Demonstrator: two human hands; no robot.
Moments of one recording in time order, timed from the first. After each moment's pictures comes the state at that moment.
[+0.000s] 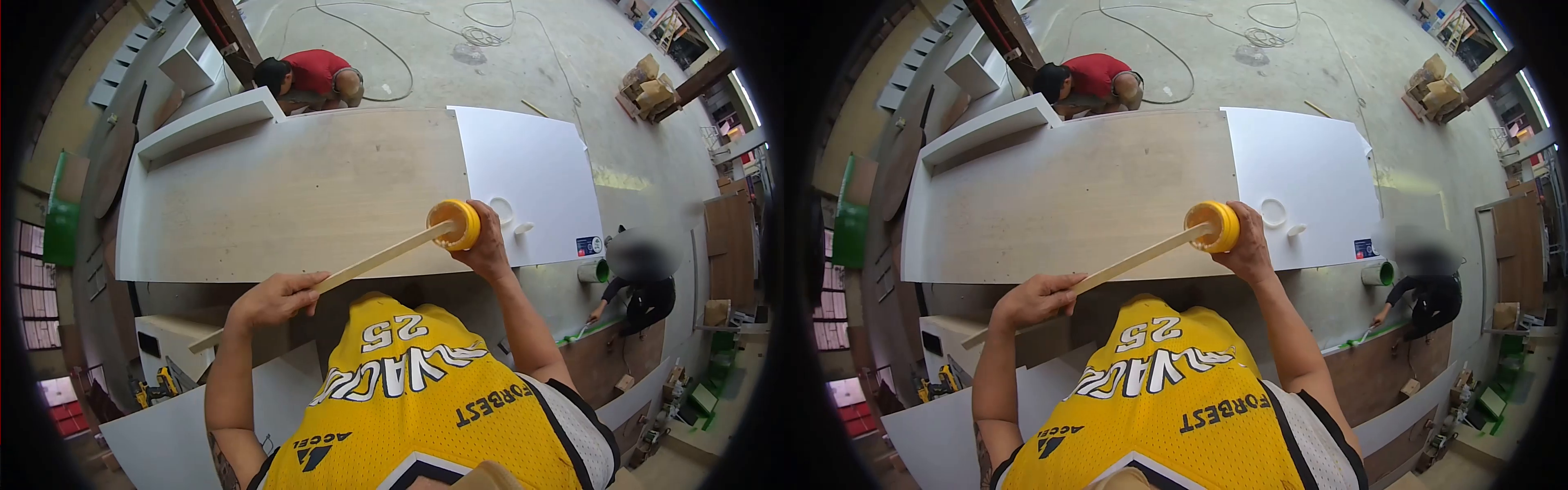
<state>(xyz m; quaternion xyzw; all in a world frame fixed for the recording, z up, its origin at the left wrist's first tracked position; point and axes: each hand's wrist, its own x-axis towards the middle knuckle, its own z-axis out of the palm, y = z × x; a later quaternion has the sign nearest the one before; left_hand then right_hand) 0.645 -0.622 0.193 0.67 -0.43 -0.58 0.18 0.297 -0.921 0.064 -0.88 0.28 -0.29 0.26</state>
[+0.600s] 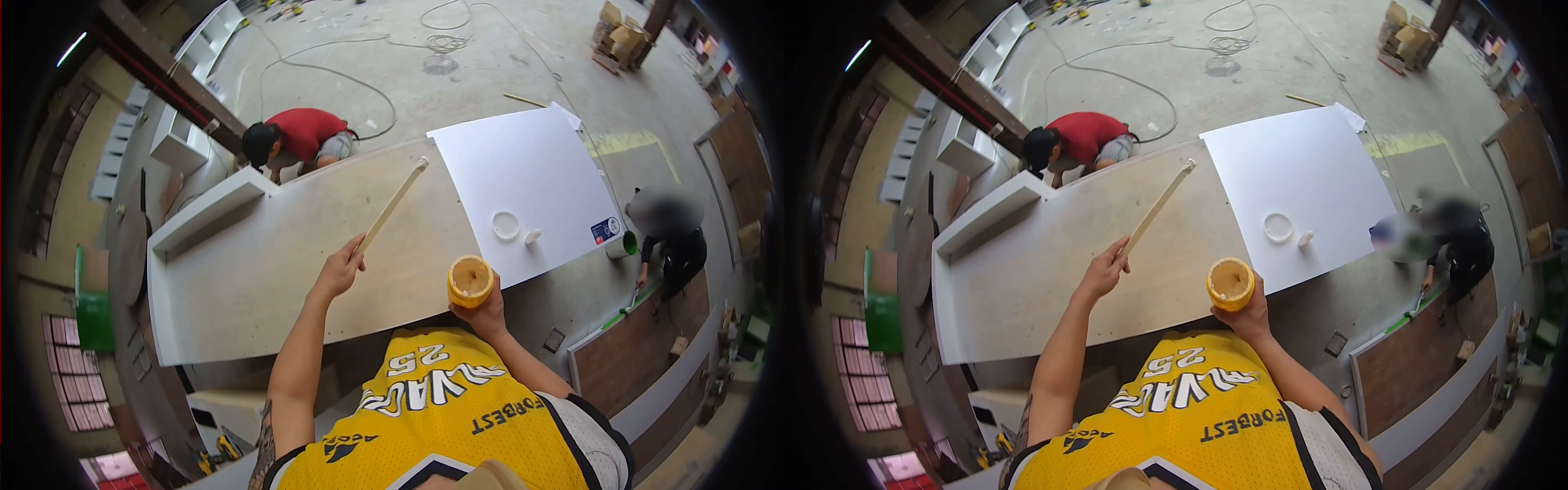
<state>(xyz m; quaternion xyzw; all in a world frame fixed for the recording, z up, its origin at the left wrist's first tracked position) 0.673 -0.815 0.054 0.73 -0.49 -0.39 0.26 0.288 -0.844 0.017 -0.66 0.46 -0.39 0.45</state>
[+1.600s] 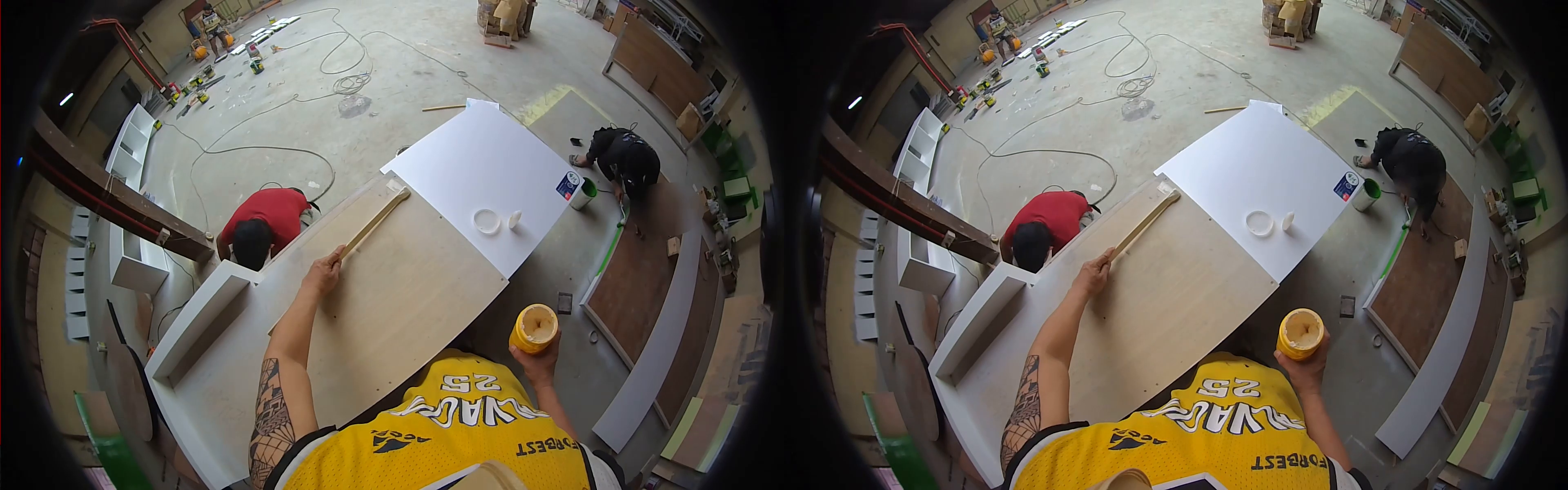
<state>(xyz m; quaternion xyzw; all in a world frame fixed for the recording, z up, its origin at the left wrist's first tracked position) 0.836 -0.970 -0.053 0.63 -0.70 -0.30 0.16 0.292 -0.669 0.031 -0.47 0.71 -0.46 0.25</state>
